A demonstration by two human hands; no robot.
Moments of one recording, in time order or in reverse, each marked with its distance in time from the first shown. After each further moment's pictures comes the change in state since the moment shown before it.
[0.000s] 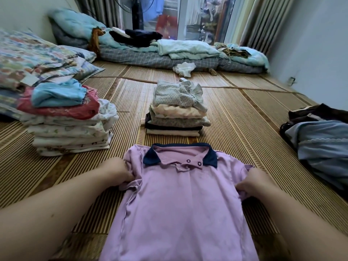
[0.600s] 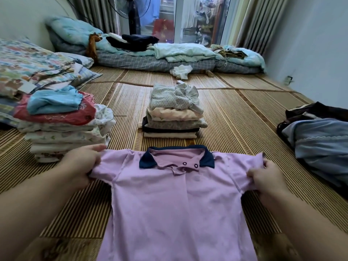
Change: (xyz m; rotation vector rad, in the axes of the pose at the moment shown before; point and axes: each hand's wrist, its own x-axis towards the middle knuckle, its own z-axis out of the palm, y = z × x) left_hand -0.019 -0.017 -0.040 -1.257 0.129 -0.099; right_hand -0.014 0.010 -0.009 0.922 0.249 -0.034
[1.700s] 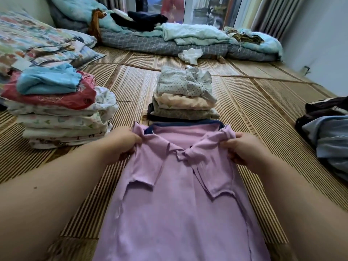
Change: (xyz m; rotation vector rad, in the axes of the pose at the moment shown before) left_hand 0.046 0.000 0.057 0.460 -0.164 0.039; right_hand 0.032 -0.044 0.073 -0.176 -0.468 -0.093
